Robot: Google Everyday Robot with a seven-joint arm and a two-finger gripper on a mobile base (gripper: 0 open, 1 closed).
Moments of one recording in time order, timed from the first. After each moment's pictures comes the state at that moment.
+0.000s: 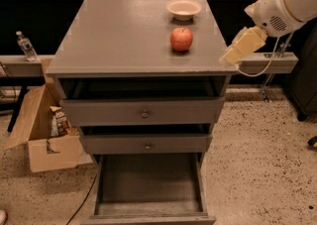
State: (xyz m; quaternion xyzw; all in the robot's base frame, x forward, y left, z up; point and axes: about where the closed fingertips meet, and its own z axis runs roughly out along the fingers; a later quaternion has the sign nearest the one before) arm 0.599 -0.186 0.963 -0.50 0.79 0.03 0.36
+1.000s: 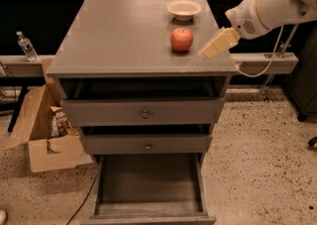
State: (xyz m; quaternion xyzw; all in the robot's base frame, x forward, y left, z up) arm 0.665 -0.158 0.933 -0.47 0.78 0.08 0.41
